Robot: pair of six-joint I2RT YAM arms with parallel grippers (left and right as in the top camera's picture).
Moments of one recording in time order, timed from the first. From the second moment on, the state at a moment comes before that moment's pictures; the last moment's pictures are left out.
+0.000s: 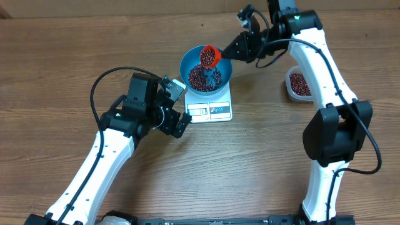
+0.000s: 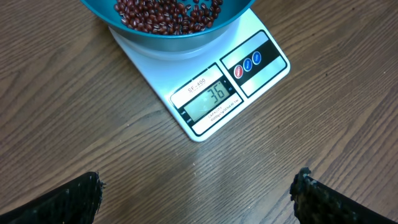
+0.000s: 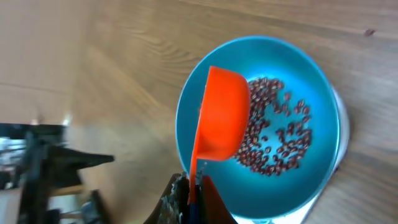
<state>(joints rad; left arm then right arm) -0.29 1.37 0.99 -0.63 0.26 0.21 0.20 2.17 2.10 -1.09 -0.79 -0.01</state>
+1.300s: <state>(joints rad) -0.29 1.37 0.99 -0.63 0.26 0.21 0.45 2.17 2.28 -1.27 -0.02 -0.15</state>
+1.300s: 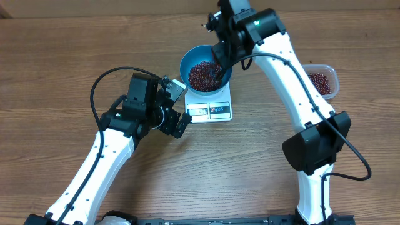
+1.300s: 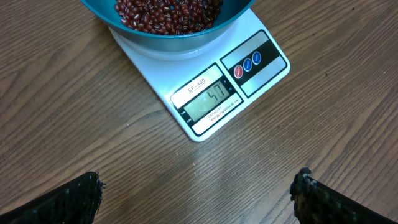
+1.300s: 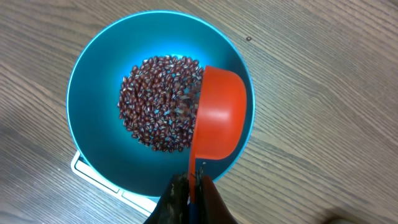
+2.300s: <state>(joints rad) -0.29 1.37 0.99 -0.63 0.26 0.21 0.50 2.17 2.34 -1.31 0.06 -0.25</state>
